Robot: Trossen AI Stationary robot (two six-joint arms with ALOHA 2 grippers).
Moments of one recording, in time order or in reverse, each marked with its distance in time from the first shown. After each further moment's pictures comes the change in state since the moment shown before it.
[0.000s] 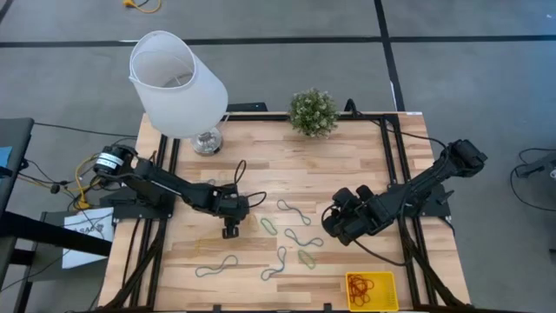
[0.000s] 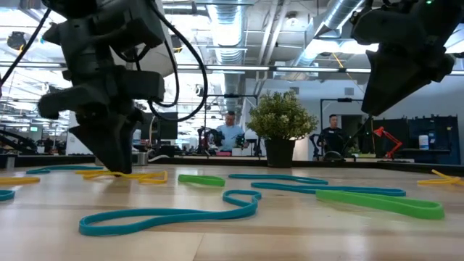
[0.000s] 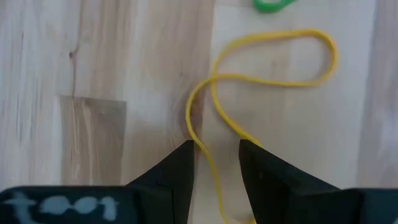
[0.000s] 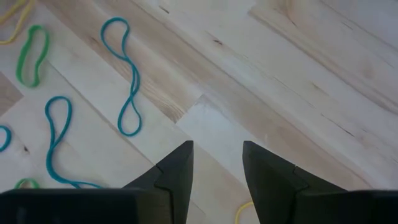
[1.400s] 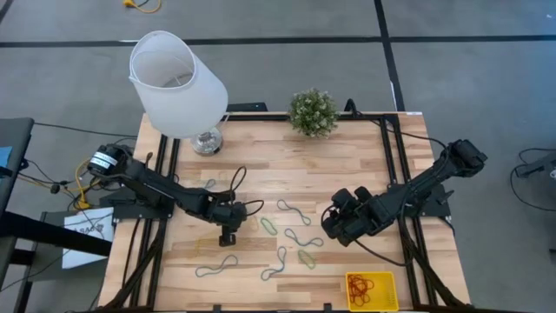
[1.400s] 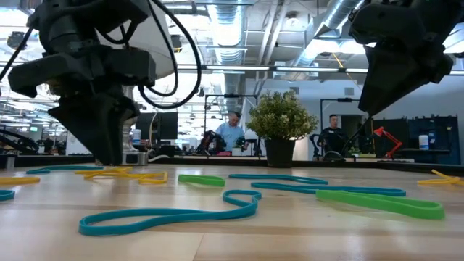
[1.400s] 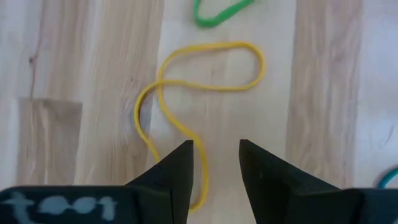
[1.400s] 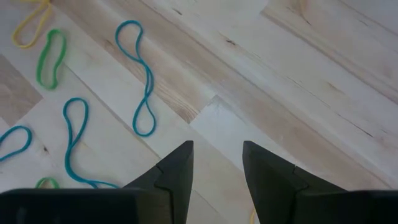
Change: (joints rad) left arm -0.090 -0.047 0.000 0.010 0.014 -0.097; right arm 0.004 0.000 0.000 0.043 -0.006 -0.002
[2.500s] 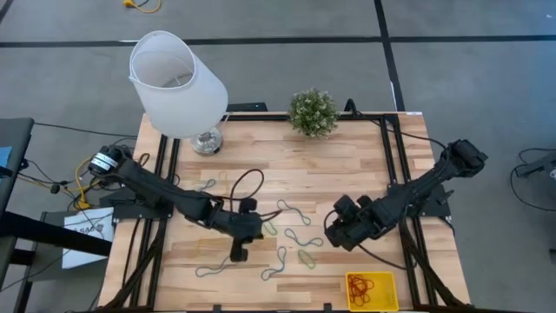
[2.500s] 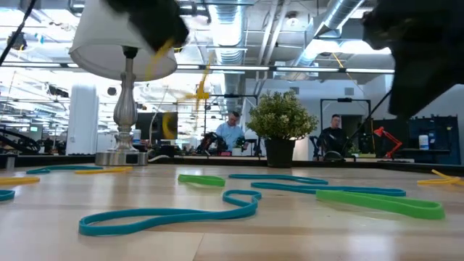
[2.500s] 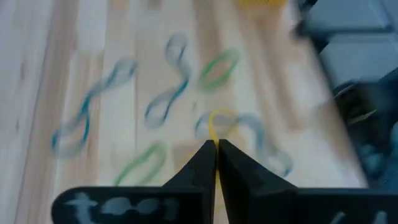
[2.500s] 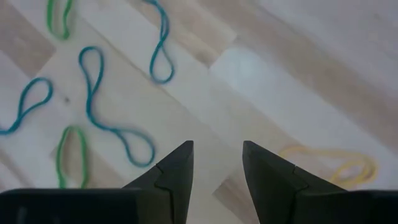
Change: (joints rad) left arm -0.091 0.014 0.341 0.044 -0.002 0.133; right arm 0.058 0.000 0.000 0.005 -0.170 0.105
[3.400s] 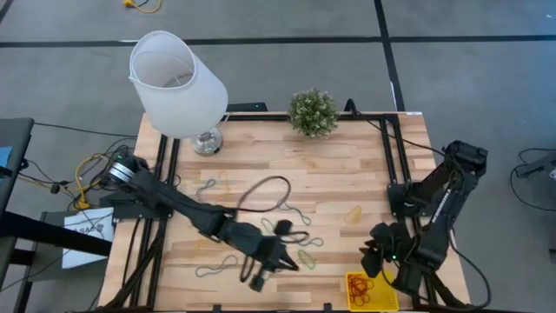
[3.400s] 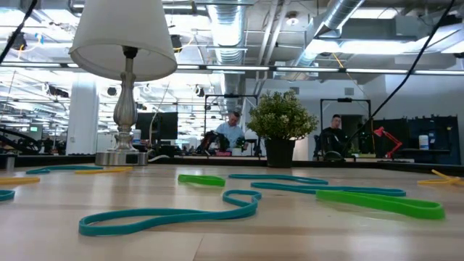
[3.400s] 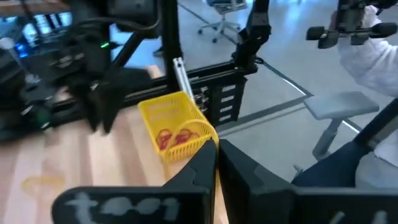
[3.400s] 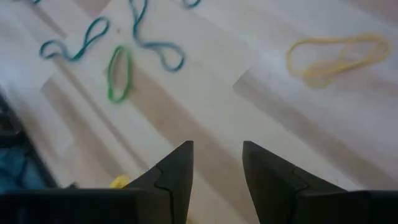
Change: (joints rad) left arm -0.048 0.232 0.341 0.352 0.119 0.257; right arm 0.528 0.000 -0.002 -0.155 0.207 0.586
